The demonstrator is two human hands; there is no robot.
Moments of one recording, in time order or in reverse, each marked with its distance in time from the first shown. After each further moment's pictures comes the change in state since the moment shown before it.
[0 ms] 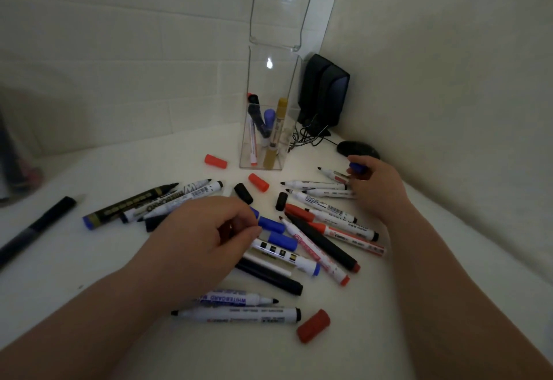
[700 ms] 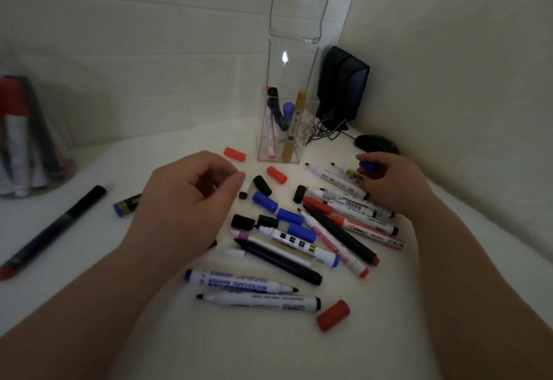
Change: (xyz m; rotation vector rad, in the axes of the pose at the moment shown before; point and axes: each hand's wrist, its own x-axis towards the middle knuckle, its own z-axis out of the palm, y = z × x) left_hand 0.001 0.000 -0.022 -0.081 0.390 -0.179; right_hand -0.021 -0.023 -0.013 -0.127 -0.150 -0.055
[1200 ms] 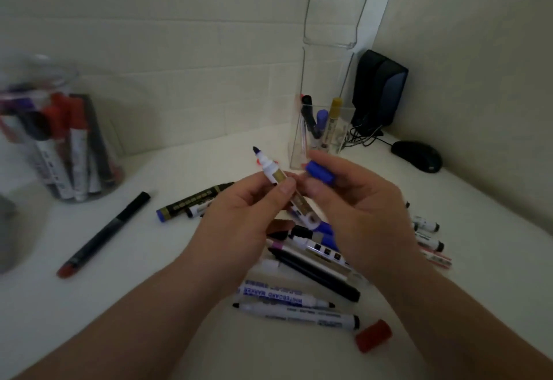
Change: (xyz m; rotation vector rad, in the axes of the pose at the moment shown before) left_hand -0.007 0.011 0.012 -0.696 -0.257 -0.398; right_hand -0.104 -0.123 0.048 0.738 -0.032 -0.374
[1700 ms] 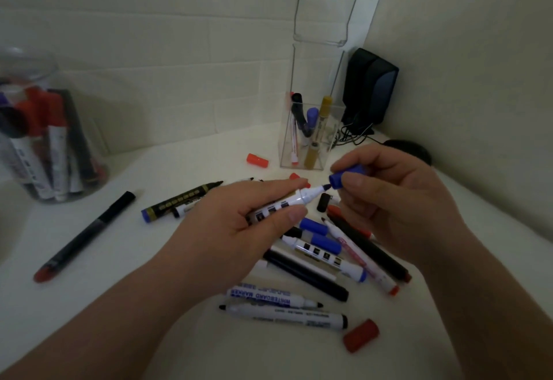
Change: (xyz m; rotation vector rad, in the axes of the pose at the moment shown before) left_hand -0.003 0.005 -0.013 0.679 -0.105 0.430; right_hand 0.017 0.004 -0.053 0.401 -0.271 0.104
